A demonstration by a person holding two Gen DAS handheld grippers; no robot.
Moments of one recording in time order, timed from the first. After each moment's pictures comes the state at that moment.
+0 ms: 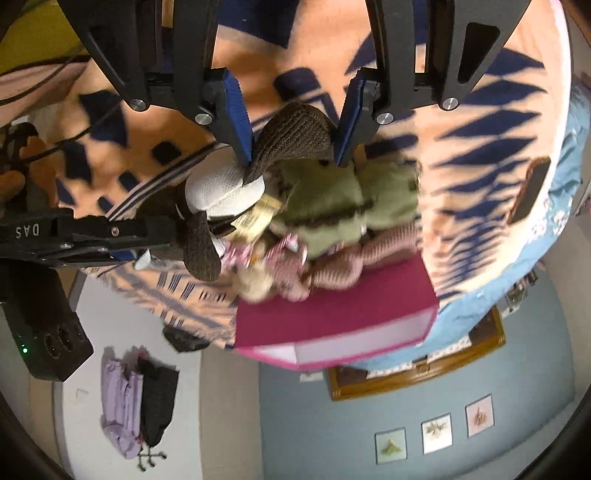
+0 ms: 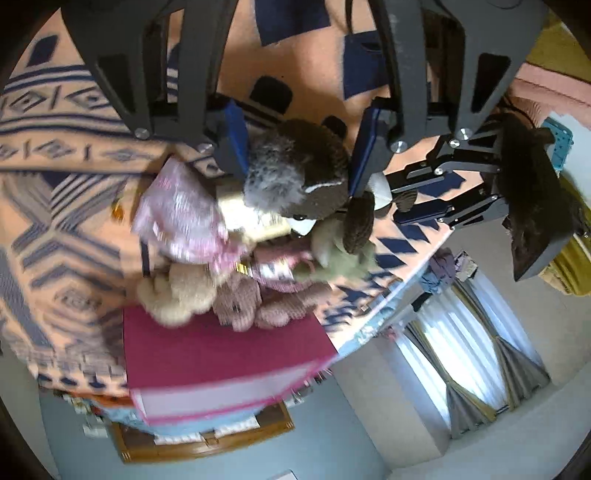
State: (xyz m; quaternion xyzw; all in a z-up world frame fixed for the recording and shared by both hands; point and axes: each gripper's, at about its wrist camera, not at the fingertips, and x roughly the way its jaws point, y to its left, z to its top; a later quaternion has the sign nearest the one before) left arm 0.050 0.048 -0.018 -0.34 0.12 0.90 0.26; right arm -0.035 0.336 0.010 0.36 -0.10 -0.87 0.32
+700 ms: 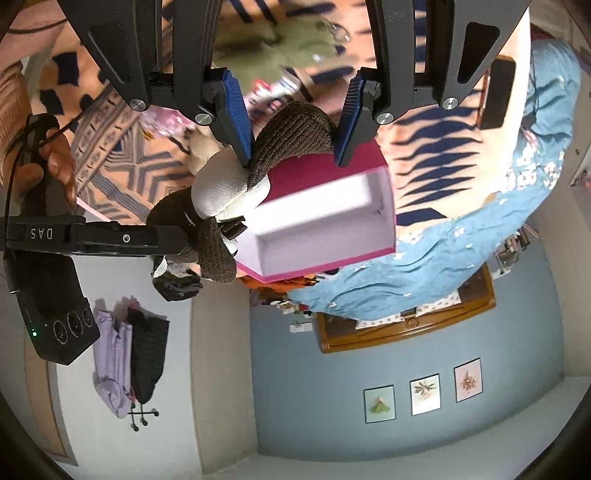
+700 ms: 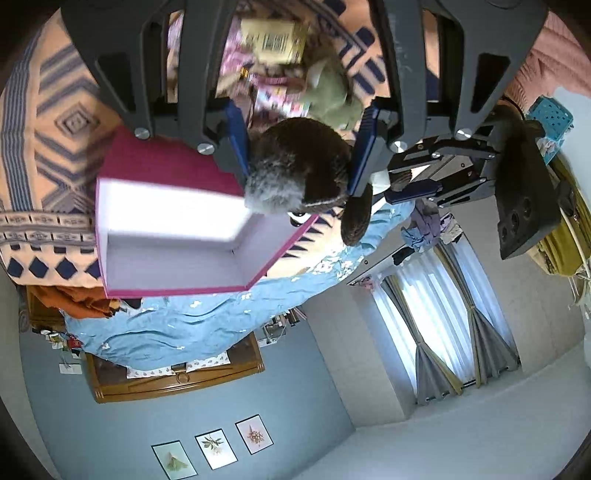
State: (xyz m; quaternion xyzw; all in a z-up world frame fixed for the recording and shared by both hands) left arm -0.051 0.036 0.079 -0.27 0.11 0.92 0.25; right arm -0.135 0.322 0.110 0.26 -0.10 -0.89 0.35
